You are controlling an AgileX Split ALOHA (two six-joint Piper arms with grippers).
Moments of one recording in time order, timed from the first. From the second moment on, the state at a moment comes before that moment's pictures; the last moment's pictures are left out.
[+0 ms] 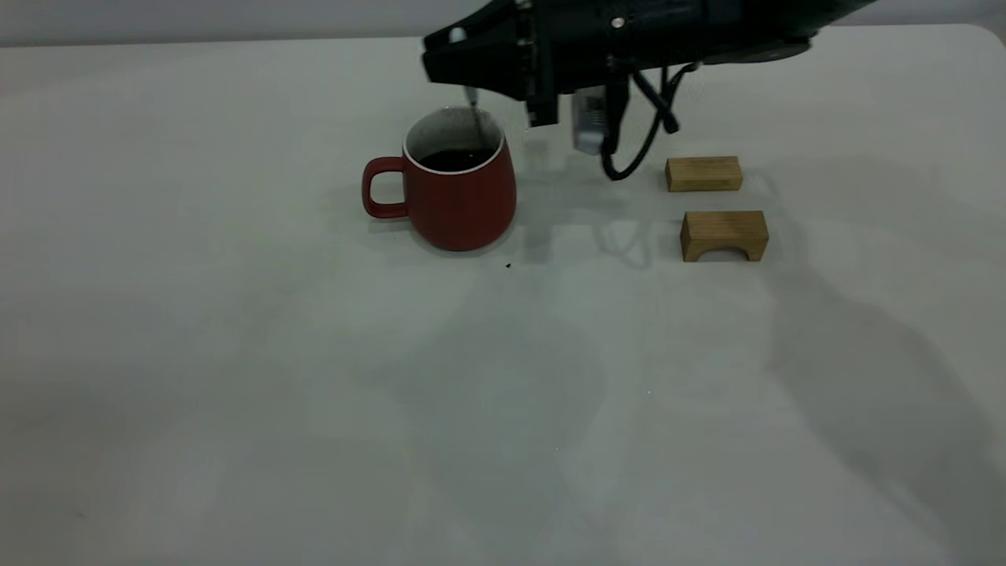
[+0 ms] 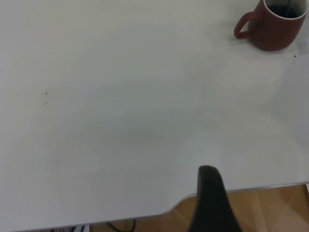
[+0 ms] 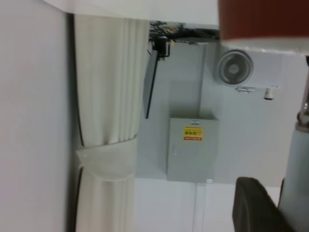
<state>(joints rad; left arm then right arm) 0.01 -0.02 -0.50 -0.09 1.16 0.07 0.28 2.75 -1.90 1.72 1.15 0.61</state>
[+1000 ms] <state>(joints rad) 0.01 -0.02 -0.50 -0.09 1.16 0.07 0.30 2.79 -1.96 1.73 1.15 0.62</state>
